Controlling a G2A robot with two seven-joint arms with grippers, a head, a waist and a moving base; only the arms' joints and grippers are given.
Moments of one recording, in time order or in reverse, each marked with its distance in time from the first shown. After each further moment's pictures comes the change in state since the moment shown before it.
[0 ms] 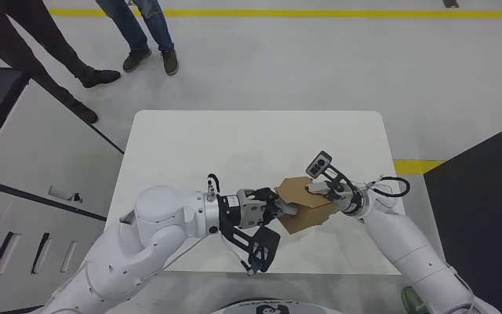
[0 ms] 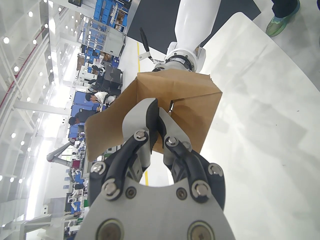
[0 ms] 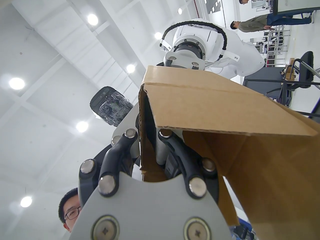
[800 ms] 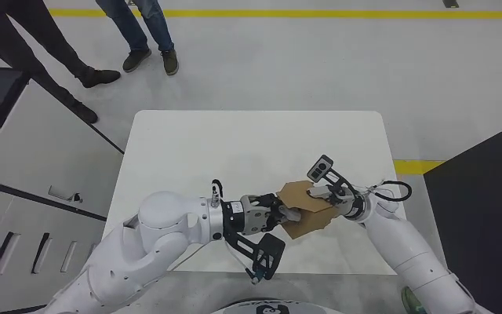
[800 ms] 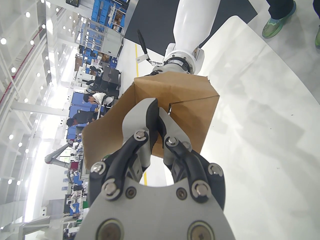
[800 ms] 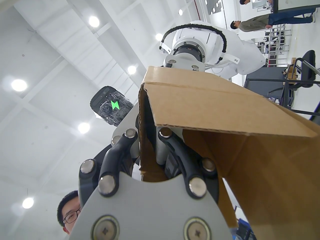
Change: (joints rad) left arm 0.007 0.004 0.031 -0.023 -0.005 0.002 -0.038; right arm -0.049 -0.007 0.041 -0.027 -0.021 0.015 0.002
